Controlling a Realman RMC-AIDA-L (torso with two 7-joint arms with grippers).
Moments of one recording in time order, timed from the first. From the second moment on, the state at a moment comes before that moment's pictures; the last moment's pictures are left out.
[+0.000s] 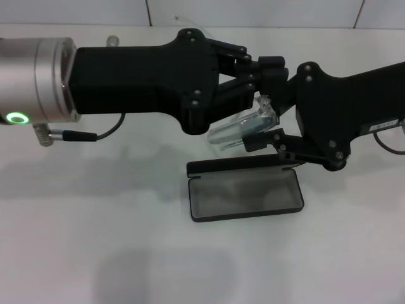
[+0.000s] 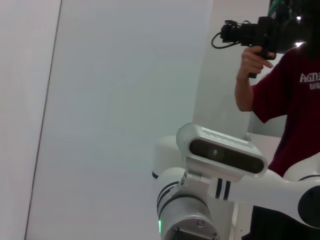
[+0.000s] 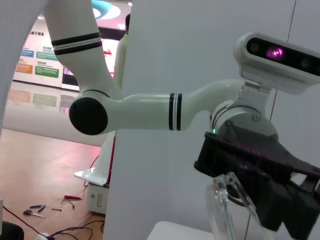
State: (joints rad) left arm -0.34 -2.08 1.29 1.38 1.39 1.60 -1.86; right arm 0.62 2.02 -1.12 -1.04 -1.59 -1.85 1.33
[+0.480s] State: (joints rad) left arm -0.34 -2.08 1.28 1.38 1.39 1.63 -1.86; right arm 0.62 2.02 -1.12 -1.04 -1.59 -1.85 1.33
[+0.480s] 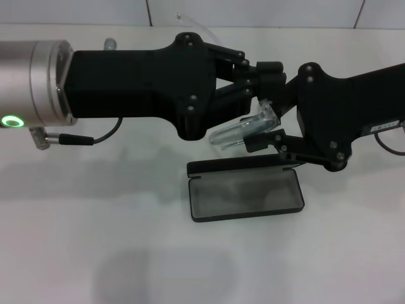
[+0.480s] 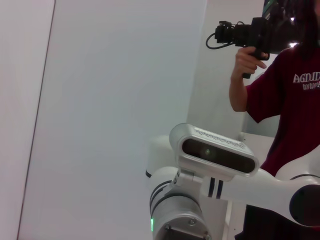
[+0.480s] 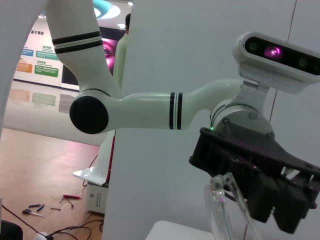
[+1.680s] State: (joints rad) left arm -0.35 -2.09 1.18 1.34 1.36 1.69 -1.83; right arm 0.59 2.02 -1.11 -1.04 -1.55 -1.86 1.30
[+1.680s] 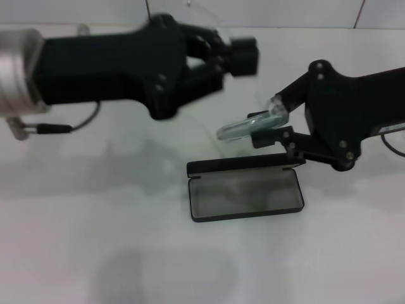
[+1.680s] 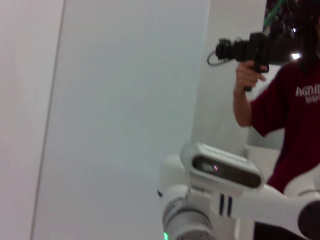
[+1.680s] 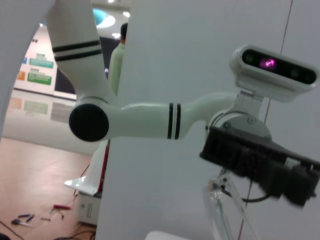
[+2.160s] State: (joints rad) left arm -0.34 -2.09 0.97 1.16 1.16 1.78 -1.78; right arm 0.51 2.02 -0.99 -1.01 -1.37 -2.12 1.25
